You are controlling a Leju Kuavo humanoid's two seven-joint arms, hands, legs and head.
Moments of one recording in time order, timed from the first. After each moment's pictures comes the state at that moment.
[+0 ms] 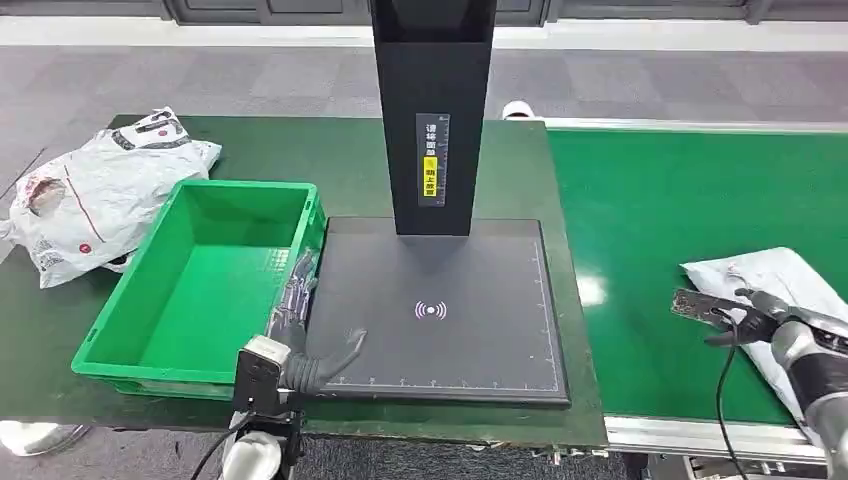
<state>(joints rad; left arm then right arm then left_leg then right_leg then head) 0.06 -0.16 -0.25 -1.55 -0.31 0.19 -0.50 -0.77 -0.44 0.20 -0.33 1.14 0.38 -0.07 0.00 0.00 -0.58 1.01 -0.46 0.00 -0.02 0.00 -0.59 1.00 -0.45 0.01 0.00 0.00</state>
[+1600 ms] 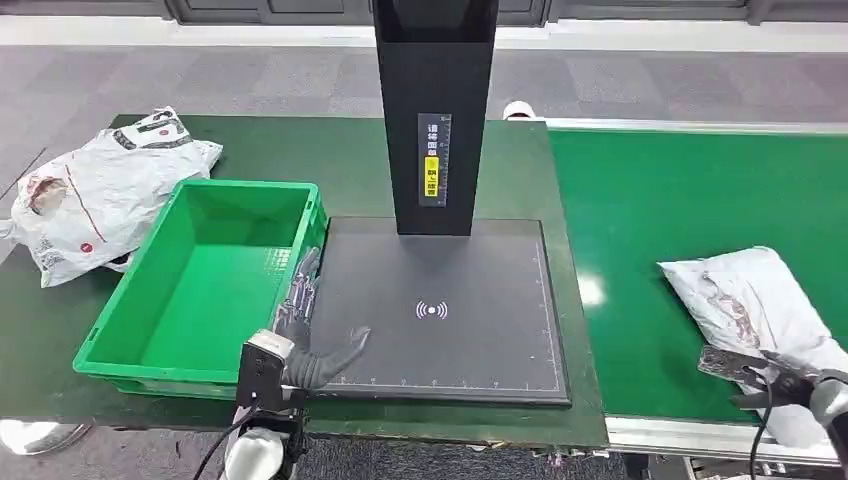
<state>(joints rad) 0.05 -0.18 -0.23 -1.55 -0.33 0.14 -0.48 -0.61 -0.55 0.20 -0.30 1.03 0.48 -0.18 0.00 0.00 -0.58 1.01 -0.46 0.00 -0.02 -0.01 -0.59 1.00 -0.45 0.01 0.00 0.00</state>
